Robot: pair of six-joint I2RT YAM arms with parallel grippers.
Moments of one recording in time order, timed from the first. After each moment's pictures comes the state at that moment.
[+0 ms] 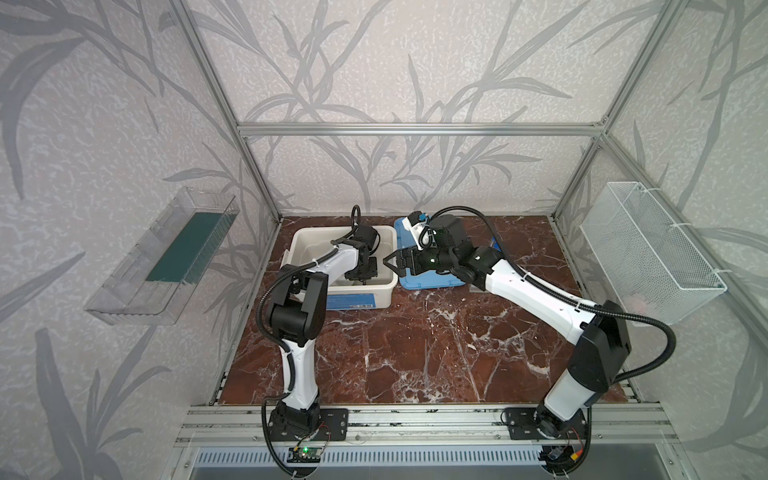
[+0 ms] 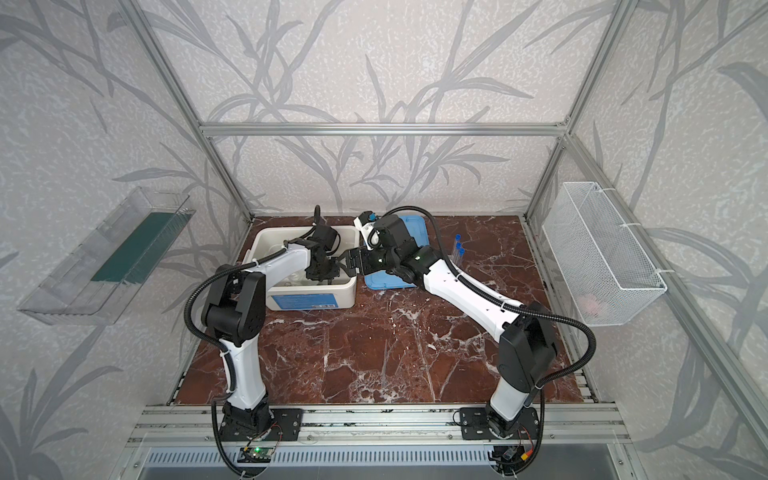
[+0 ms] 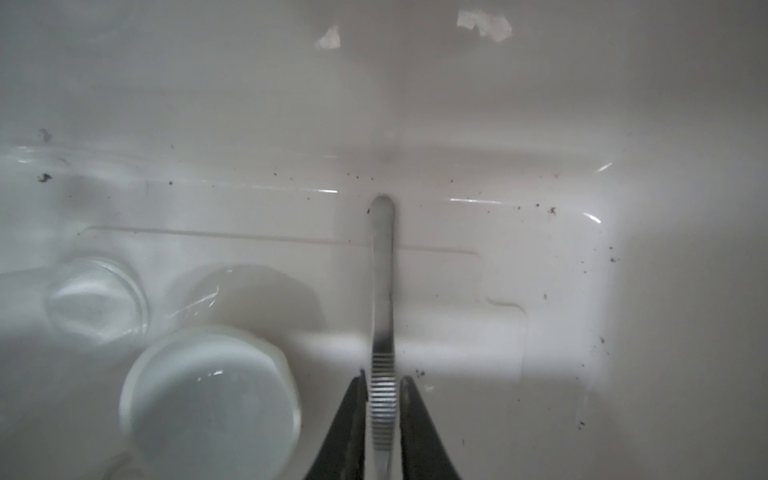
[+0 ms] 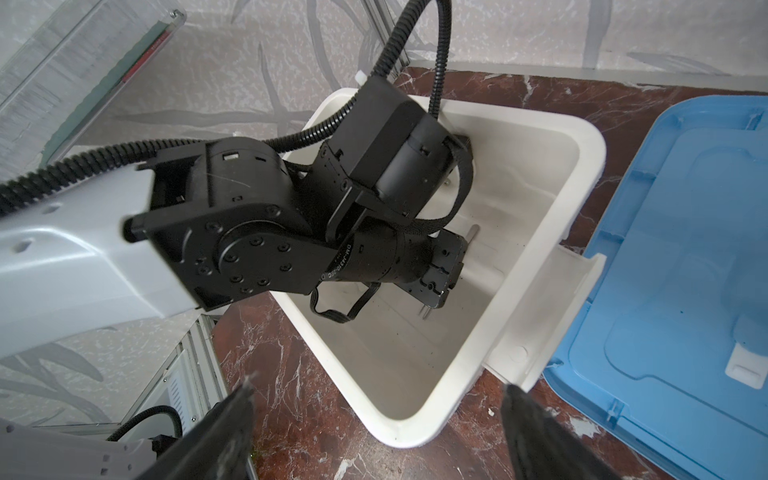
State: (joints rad) left arm -0.28 2.00 1.45 -0.67 -0.14 -0.38; right arm 0.73 1.70 1.51 -0.34 -0.32 0.42
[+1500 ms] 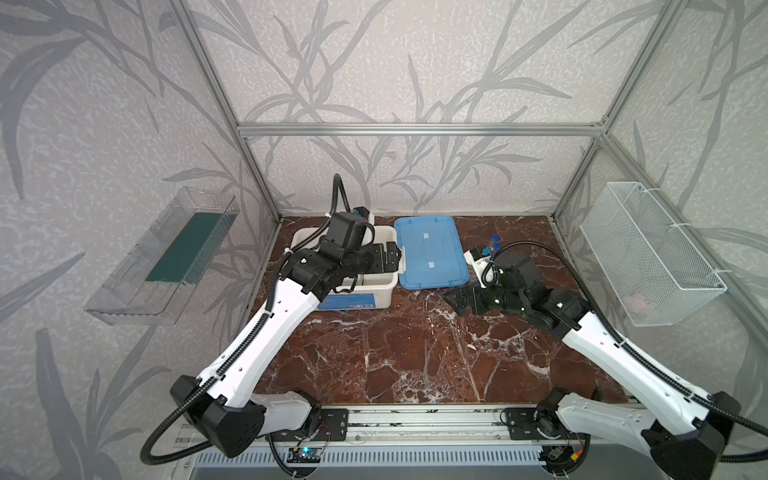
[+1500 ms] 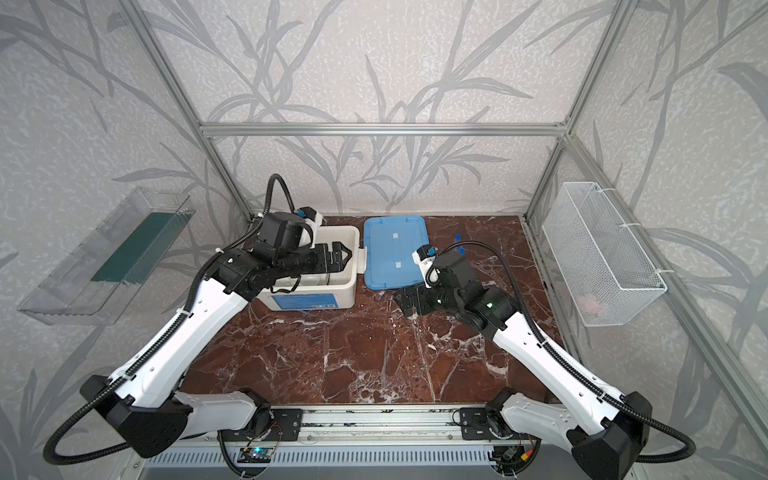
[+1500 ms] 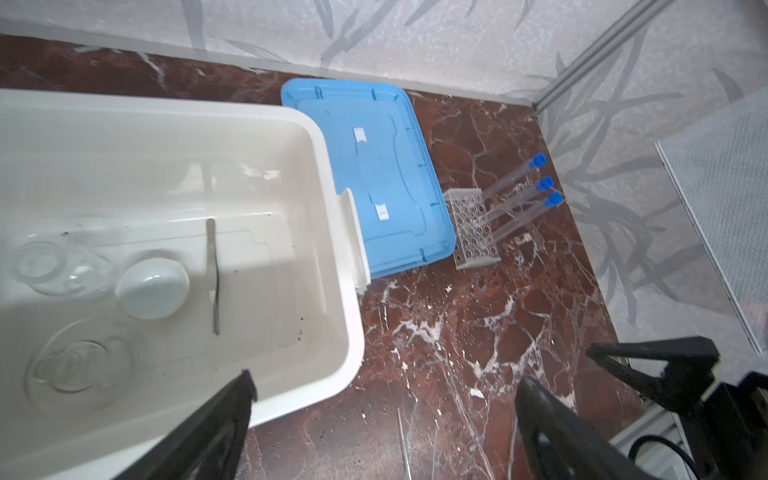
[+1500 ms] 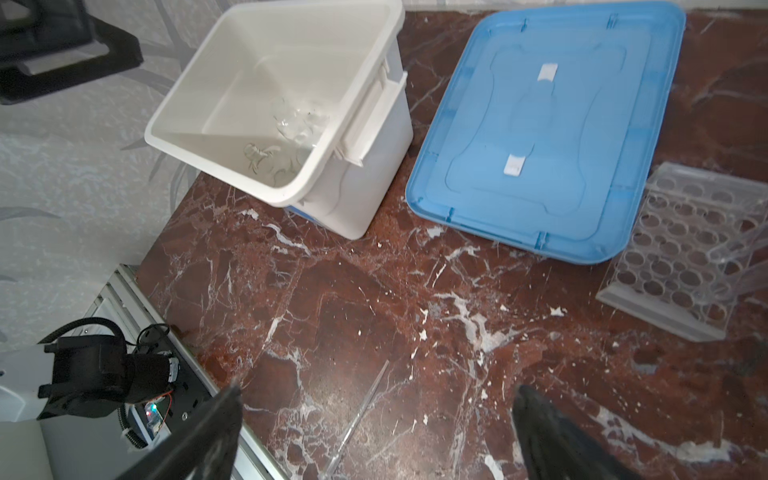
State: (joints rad) left arm -0.57 1.28 1.43 -0.87 0.04 -0.50; right arm 0.65 1.08 1.03 -0.65 -0.19 0.35
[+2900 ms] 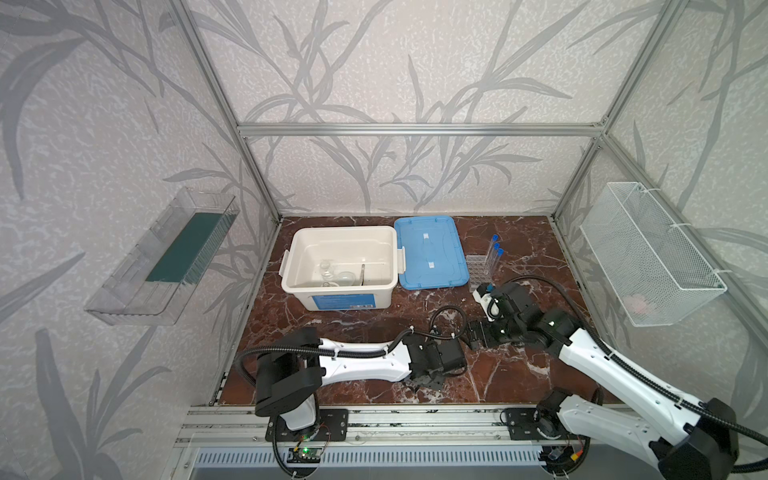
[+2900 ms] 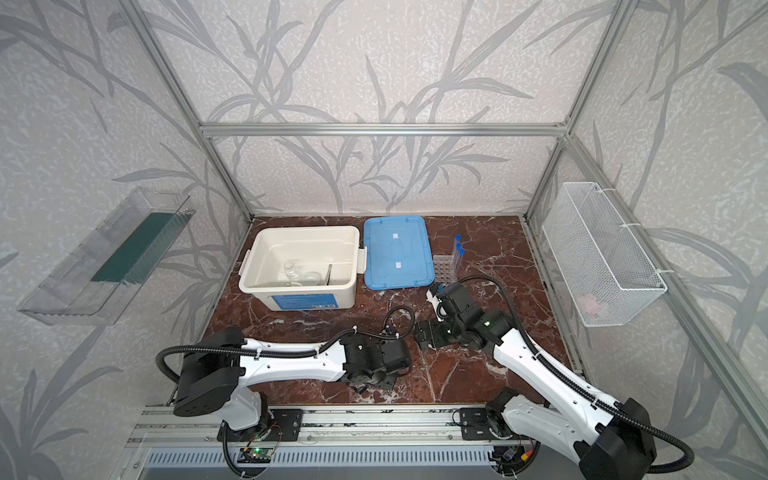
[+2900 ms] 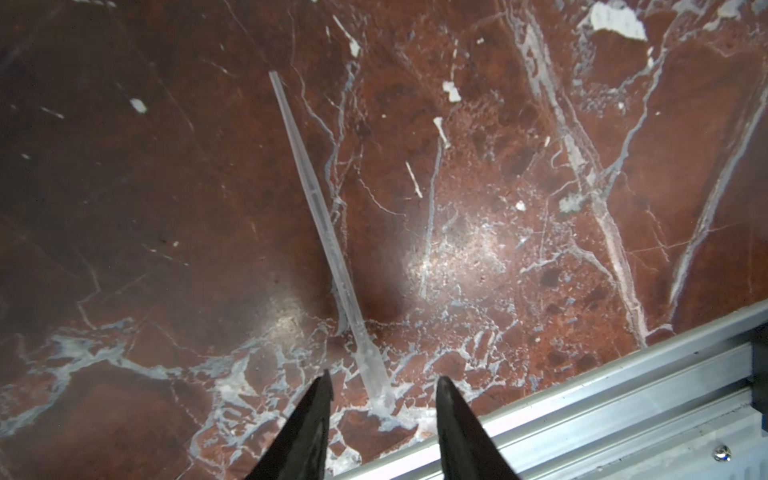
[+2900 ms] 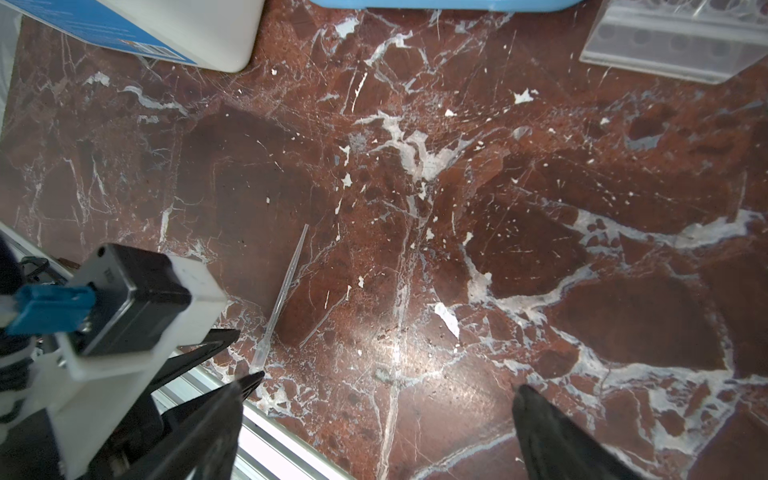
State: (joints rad) left arm -1.29 1.65 1.03 -0.69 -0.13 -0.99; right arm 0.63 1.02 0.78 -0.79 -0.16 0.40
